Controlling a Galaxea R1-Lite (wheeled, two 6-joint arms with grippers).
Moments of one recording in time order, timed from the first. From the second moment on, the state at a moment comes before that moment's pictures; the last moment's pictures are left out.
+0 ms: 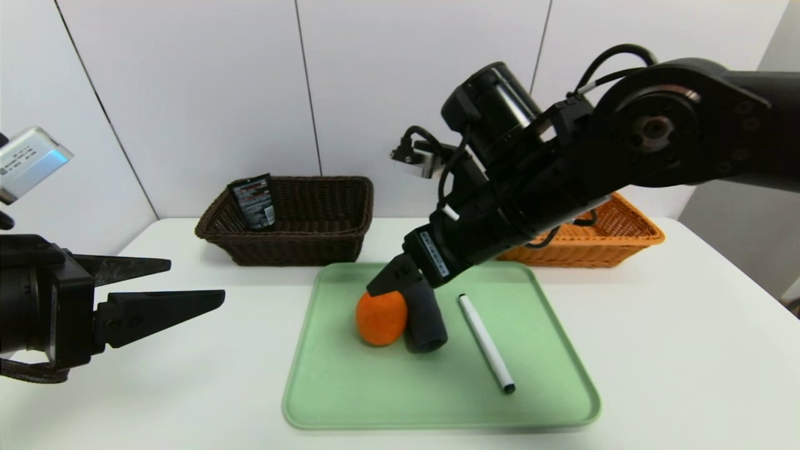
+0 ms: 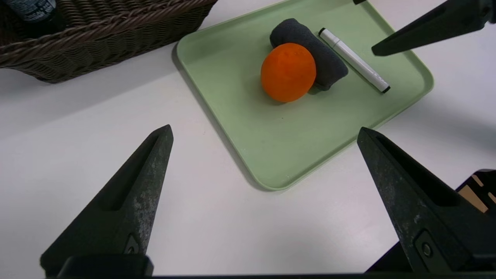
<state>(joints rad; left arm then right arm) -0.27 1.09 -0.93 0.27 -0.33 -0.01 0.75 1.98 -1.88 0.73 0.27 0.03</state>
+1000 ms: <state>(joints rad) -0.27 1.07 -0.92 0.27 -0.32 -0.01 0.82 2.21 -1.95 0.69 0.06 -0.12</state>
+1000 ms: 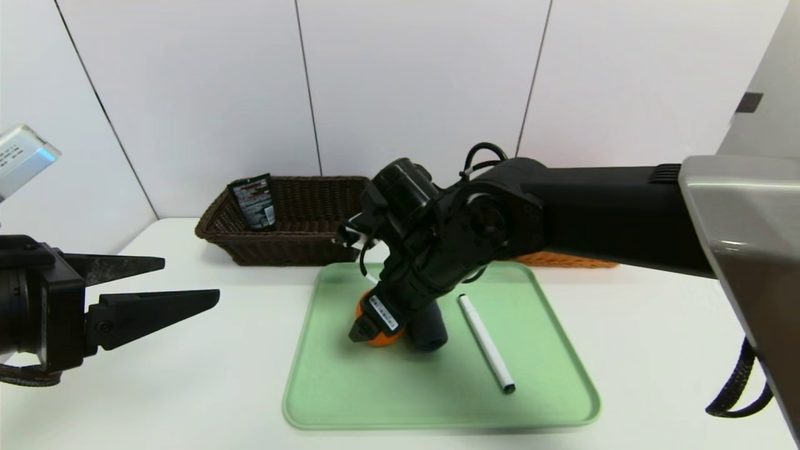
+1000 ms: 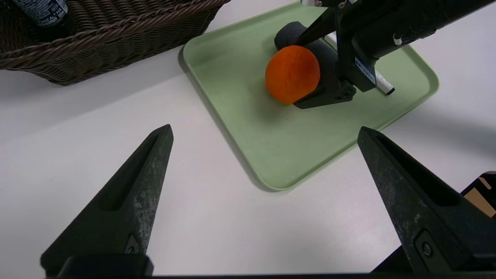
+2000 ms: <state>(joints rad) -0.26 1.07 -0.92 0.26 -0.32 -0.01 0.82 2.24 -1.95 0.66 0.06 -0.13</state>
